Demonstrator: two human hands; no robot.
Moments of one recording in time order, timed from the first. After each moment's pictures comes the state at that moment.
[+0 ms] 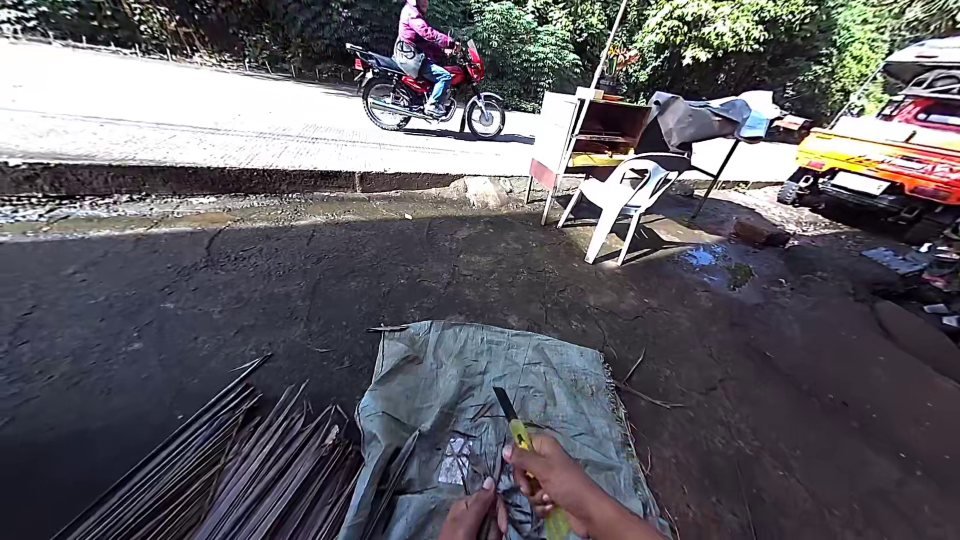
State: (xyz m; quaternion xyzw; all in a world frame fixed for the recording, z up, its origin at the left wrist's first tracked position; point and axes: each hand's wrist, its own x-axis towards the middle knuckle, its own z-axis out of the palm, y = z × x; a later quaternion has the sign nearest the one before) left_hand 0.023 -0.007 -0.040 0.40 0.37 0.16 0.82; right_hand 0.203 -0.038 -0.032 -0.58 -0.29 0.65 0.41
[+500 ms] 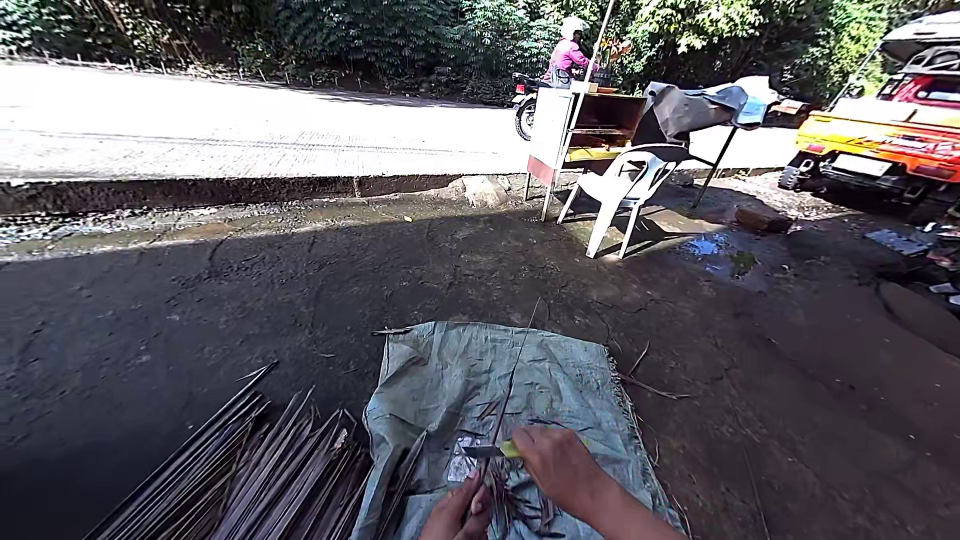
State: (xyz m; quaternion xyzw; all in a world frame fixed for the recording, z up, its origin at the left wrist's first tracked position) left_hand 0.009 0.007 -0.037 0.30 0.35 0.17 0.87; right_hand 0.210 -0.033 -0.065 -0.60 -0.77 -0.08 0.21
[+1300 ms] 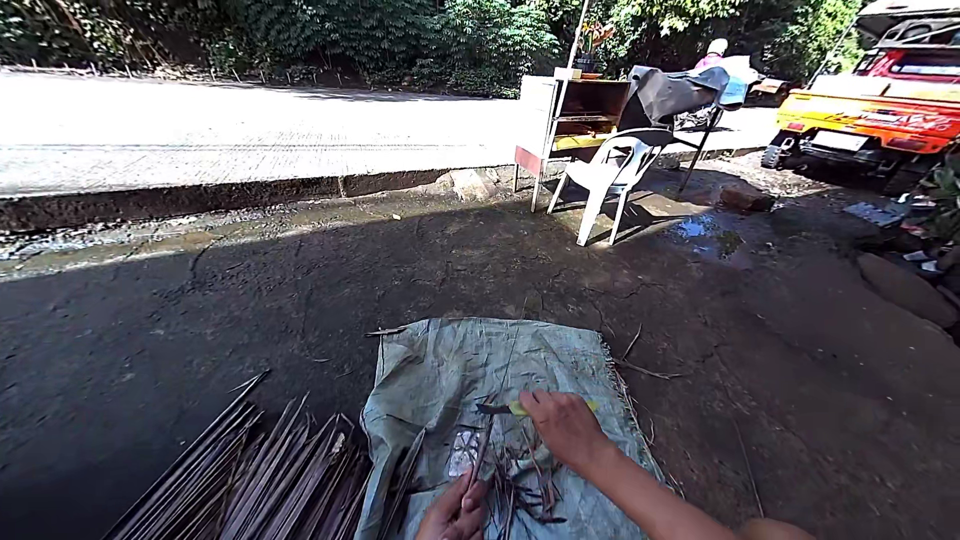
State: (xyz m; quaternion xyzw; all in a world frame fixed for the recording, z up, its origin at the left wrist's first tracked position) left_hand 0.004 0.010 -0.043 0.12 0.24 0.16 0.95; right_hand 0.225 -0.025 -0.044 -0.72 -0.69 0.03 0.12
